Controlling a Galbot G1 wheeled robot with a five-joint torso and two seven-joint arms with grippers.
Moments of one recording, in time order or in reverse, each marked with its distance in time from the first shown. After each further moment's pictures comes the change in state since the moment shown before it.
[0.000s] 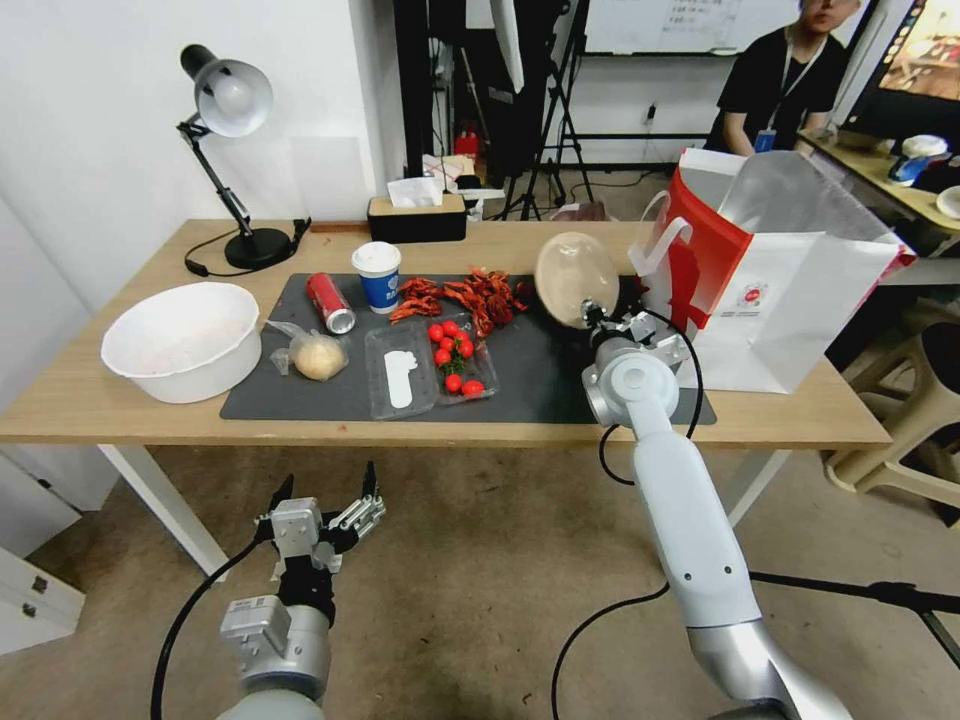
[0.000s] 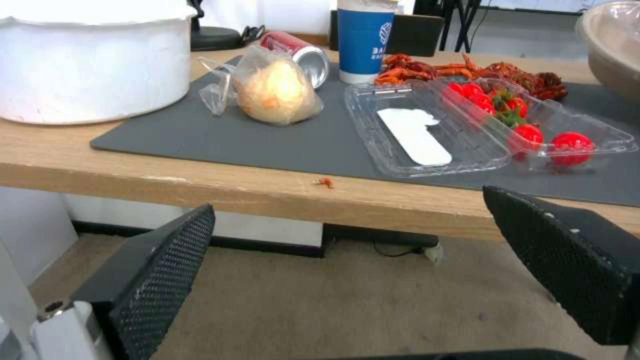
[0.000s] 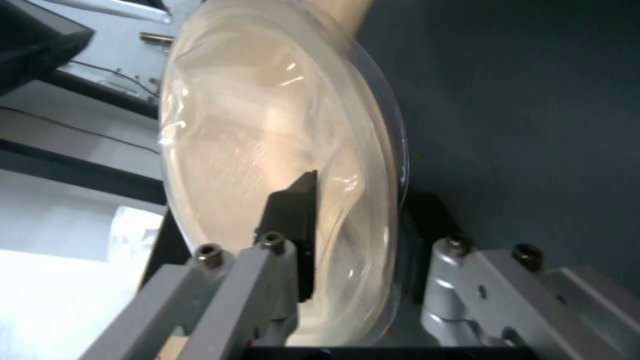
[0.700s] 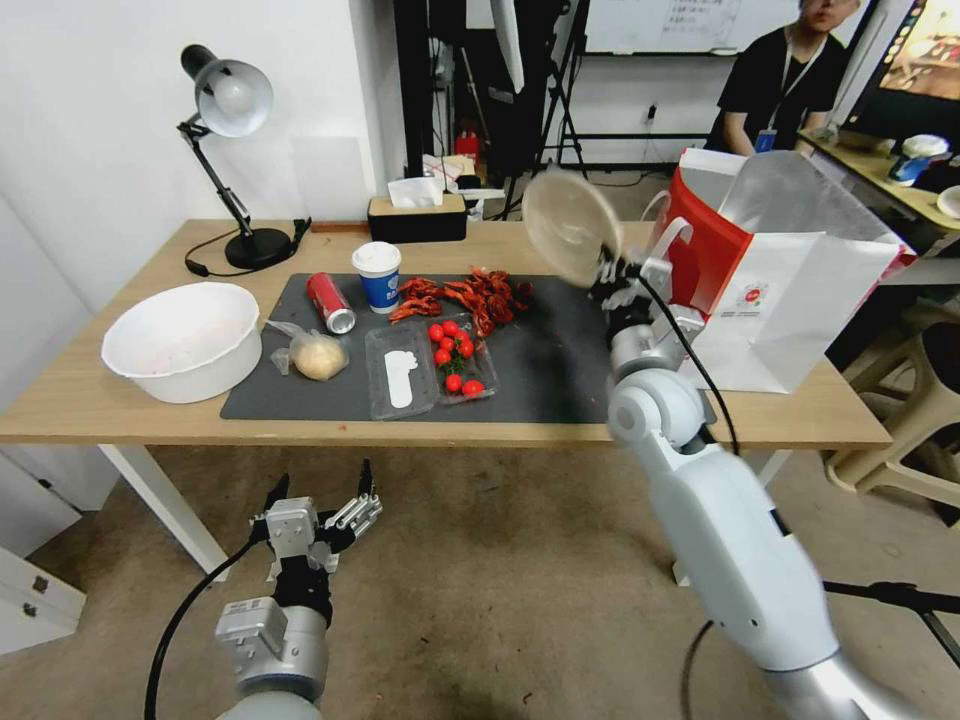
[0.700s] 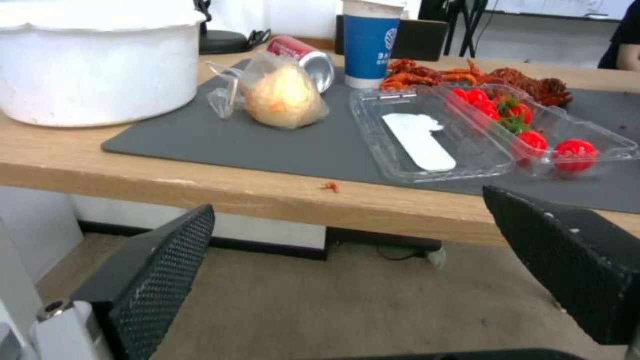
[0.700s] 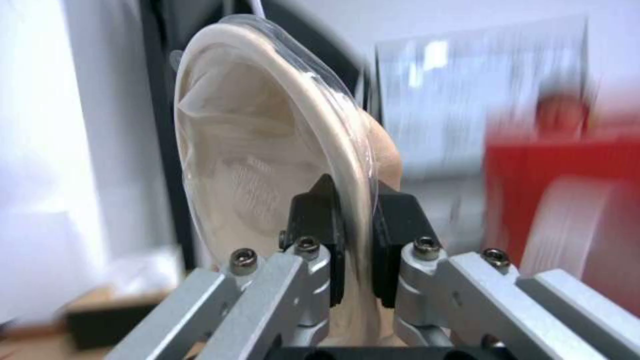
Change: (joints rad) left arm 0.006 -0.002 -0.001 -0.011 0.004 -0.006 -0.010; right arm -0.059 -0.199 -0.163 0.188 -0.549 0.007 -0.226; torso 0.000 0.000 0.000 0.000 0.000
